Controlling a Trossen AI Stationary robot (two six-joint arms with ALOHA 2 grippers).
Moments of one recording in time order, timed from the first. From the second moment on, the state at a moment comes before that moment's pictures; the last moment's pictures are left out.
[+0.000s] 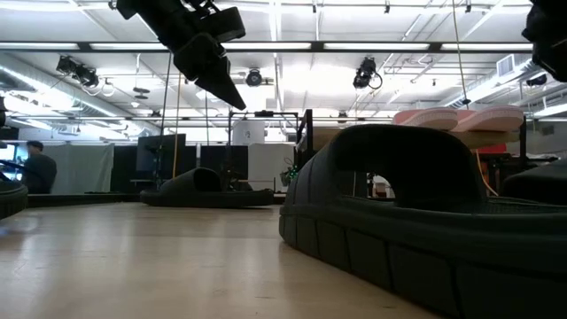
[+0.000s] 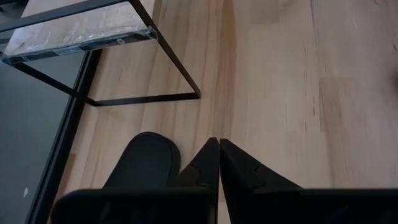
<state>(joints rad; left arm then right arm) 0.08 1.36 0.96 -0.36 -0.25 0.17 0.82 1.65 0.96 -0.62 0.39 2.09</state>
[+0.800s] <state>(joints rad) 0.08 1.36 0.96 -0.36 -0.25 0.17 0.81 1.61 1.21 -0.67 1.10 1.65</state>
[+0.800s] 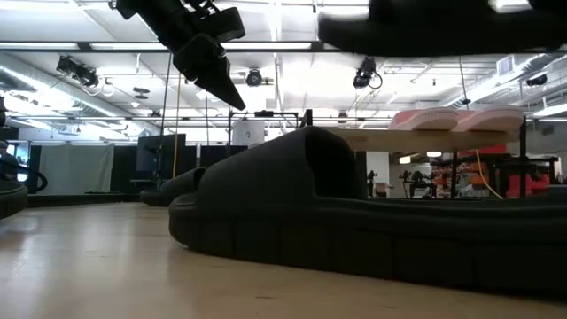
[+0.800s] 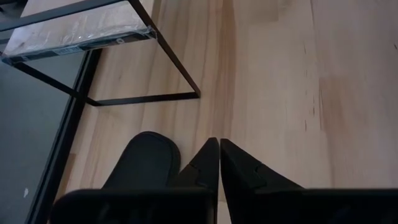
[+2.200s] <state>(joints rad) 0.08 1.14 0.96 -0.37 -0.32 0.28 0.00 1.43 1.27 -0.72 1.23 0.88</state>
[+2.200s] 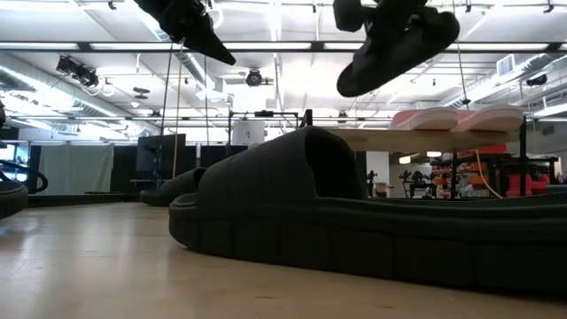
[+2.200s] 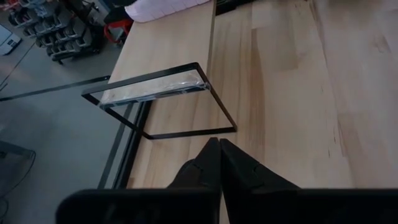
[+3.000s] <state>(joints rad) 0.08 1.14 0.96 -0.37 -0.32 0.27 -0.30 1.48 1.27 -0.59 0.79 1.00</state>
